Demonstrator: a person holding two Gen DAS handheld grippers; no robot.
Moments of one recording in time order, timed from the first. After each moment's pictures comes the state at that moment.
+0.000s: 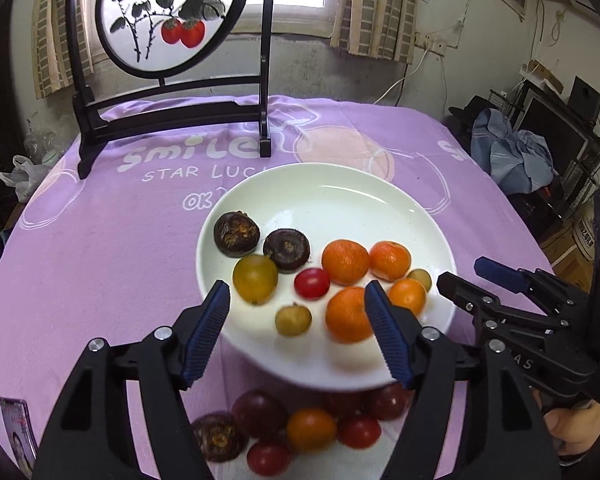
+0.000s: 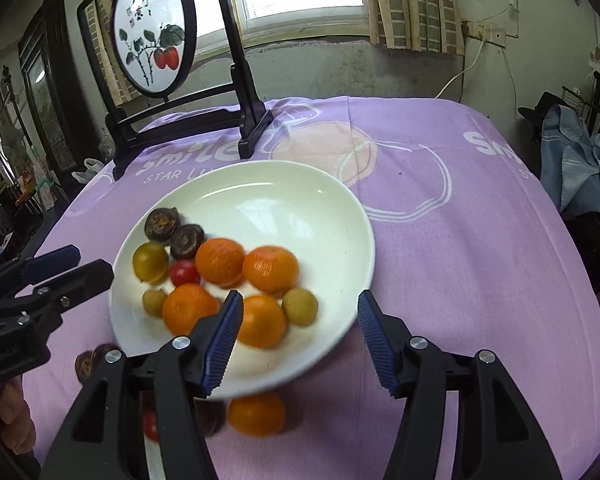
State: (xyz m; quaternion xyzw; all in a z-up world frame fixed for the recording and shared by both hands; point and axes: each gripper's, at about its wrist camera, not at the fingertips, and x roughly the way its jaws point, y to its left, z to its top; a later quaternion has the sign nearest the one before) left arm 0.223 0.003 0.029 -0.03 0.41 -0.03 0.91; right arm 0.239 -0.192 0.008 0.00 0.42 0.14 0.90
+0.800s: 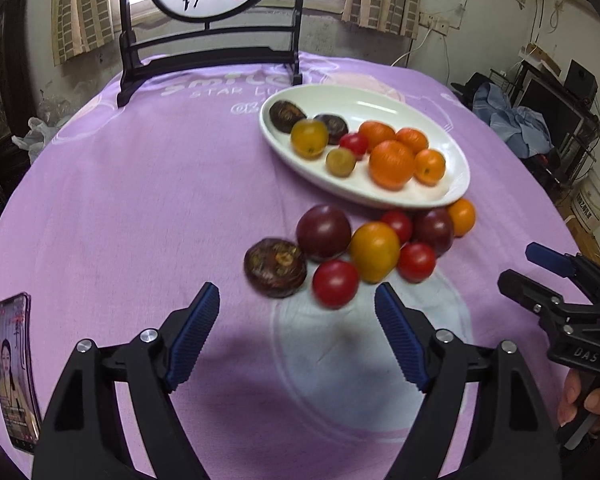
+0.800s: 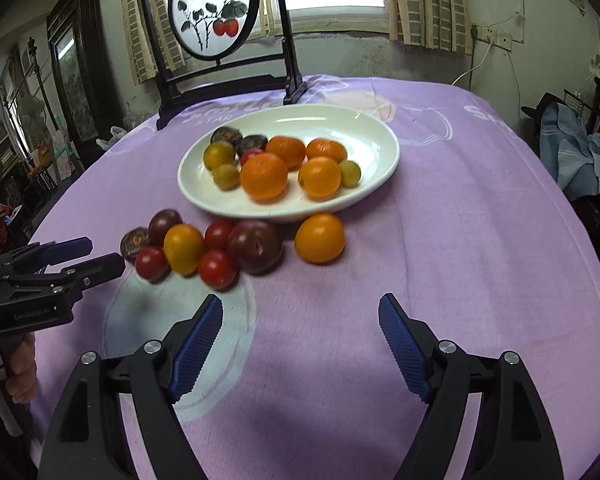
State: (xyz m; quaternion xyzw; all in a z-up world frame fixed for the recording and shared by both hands) left arm 0.105 0.053 -0.030 -0.03 0.44 -0.03 0.89; right arm 0.111 -0.180 -0.015 -0.02 0.42 0.16 0.89
